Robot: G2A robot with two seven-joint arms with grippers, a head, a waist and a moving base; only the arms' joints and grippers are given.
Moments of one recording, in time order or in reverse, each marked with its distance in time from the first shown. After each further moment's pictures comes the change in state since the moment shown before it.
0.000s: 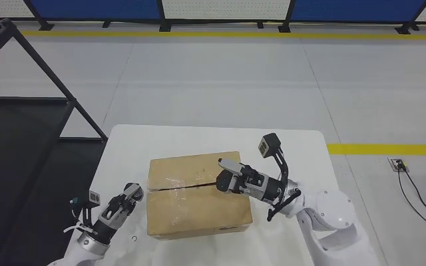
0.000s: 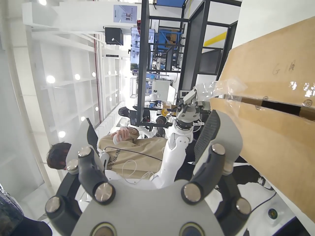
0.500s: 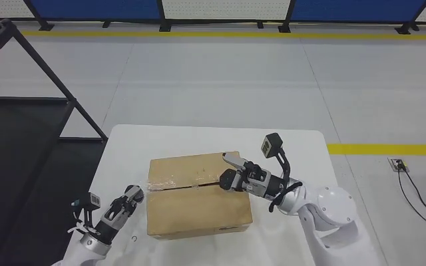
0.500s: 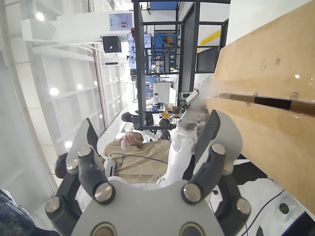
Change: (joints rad) left arm -0.004 -0.004 0.008 0.054 0.054 0.016 0.032; right arm -0.005 -0.017 0.038 0.008 0.037 0.113 -0.027
